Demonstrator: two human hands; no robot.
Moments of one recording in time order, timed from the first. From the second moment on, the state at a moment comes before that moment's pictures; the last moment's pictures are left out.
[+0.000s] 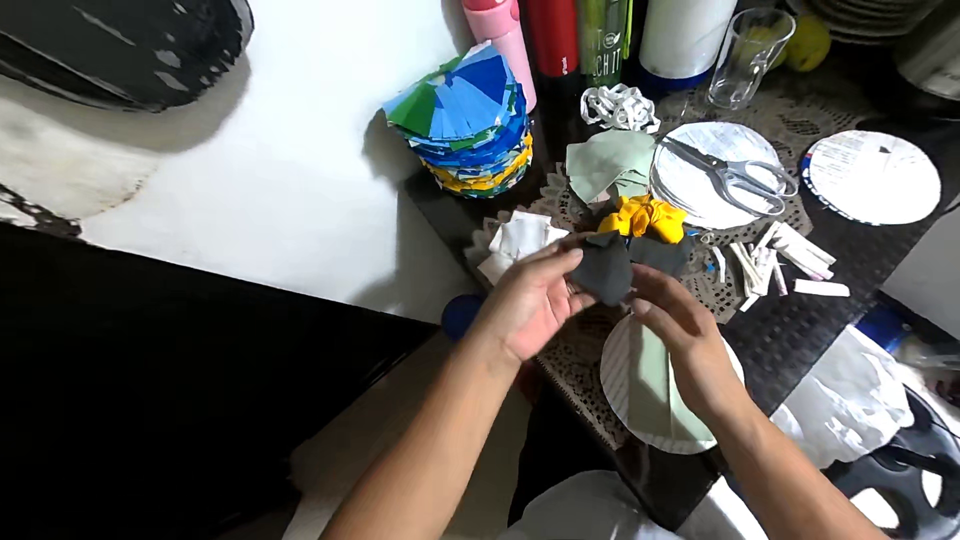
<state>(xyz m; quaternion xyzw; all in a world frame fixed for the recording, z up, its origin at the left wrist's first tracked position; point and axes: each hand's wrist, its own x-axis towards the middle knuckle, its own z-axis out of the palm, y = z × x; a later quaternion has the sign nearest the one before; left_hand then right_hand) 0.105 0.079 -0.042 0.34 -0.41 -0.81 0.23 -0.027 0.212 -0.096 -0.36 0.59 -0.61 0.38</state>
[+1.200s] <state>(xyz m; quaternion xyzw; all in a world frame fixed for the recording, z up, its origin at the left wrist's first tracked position) 0.092 0.223 -0.120 0.23 -0.85 -0.41 0.24 -0.041 0.363 -0.118 -0.37 0.83 -0.39 0.14</state>
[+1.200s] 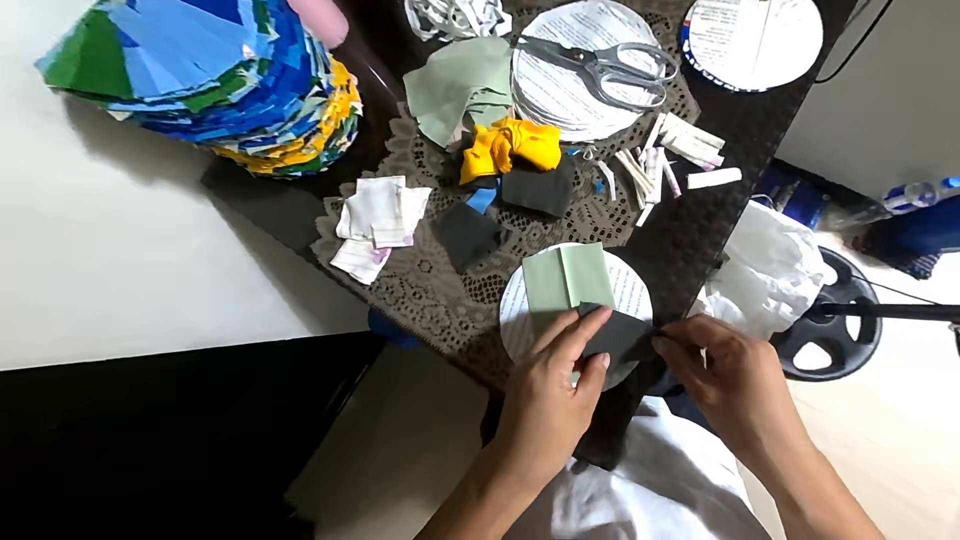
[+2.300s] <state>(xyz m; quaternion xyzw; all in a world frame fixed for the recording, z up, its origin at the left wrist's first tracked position) 0.090 0.204 -0.114 0.20 -0.93 -0.28 0.12 -0.031 0.360 -0.126 -0.41 0.84 -0.32 0.14</state>
